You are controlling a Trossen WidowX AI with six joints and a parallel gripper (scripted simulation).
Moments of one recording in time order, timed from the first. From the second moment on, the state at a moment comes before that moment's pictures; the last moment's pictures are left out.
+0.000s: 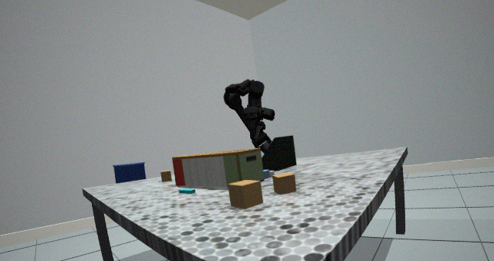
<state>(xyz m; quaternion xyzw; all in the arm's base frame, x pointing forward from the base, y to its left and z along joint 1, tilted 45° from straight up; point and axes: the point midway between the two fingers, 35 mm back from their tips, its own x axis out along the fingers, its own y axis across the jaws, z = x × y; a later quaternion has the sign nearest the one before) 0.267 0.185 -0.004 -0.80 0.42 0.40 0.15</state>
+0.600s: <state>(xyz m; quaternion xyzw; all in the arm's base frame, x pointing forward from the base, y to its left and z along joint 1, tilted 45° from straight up) 0.255 0.188 -0.009 -0.80 0.19 0.51 -0.26</state>
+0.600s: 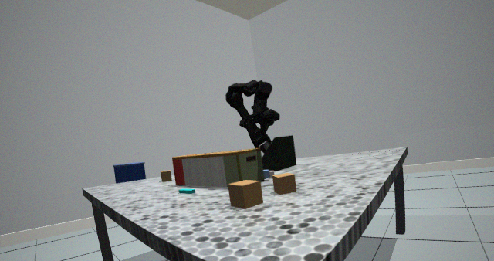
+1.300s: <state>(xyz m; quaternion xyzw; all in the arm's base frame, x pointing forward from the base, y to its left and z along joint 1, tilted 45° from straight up) 0.258 0.139 -0.071 -0.77 0.15 0.52 -0.34</state>
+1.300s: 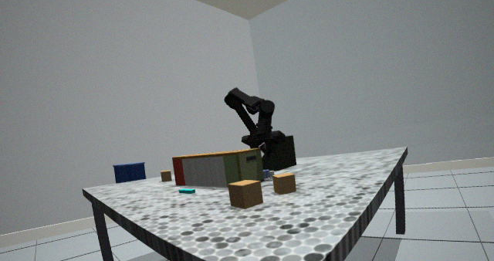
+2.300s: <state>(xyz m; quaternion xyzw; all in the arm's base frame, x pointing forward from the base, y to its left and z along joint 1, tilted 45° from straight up) 0.260 0.102 -0.109 -0.77 0.15 0.51 -0.34</state>
